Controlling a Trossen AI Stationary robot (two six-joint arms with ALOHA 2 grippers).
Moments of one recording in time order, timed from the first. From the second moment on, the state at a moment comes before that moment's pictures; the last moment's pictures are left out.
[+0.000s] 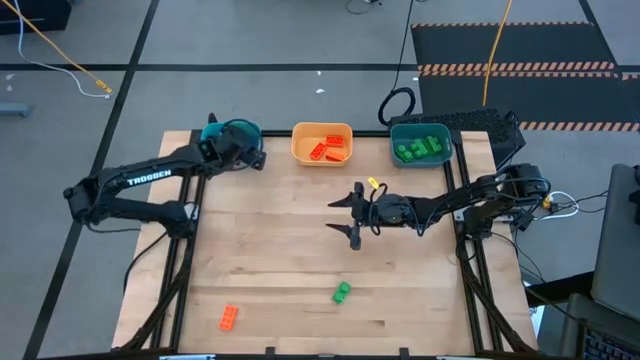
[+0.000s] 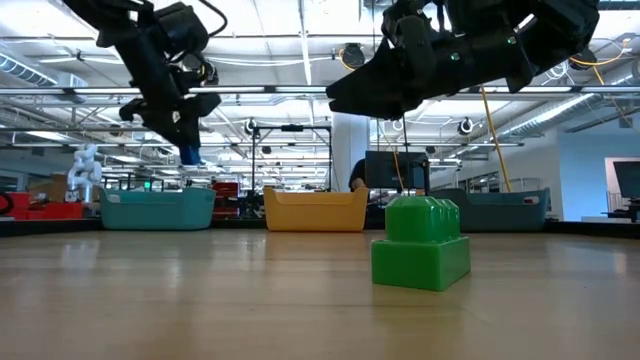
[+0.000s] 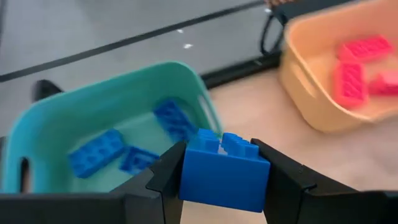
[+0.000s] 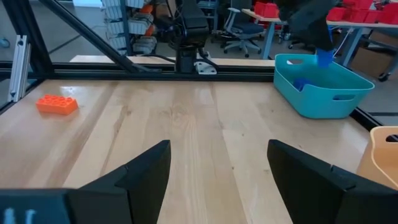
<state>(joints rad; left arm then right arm) 0.55 1.13 0.79 -0.52 -0.49 -0.47 0.06 1.54 0.62 0.72 0.16 -0.01</state>
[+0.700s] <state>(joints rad) 0.77 1.20 0.79 -0.41 -0.37 -0.32 0.07 1.54 0.62 0.71 0.16 0.00</state>
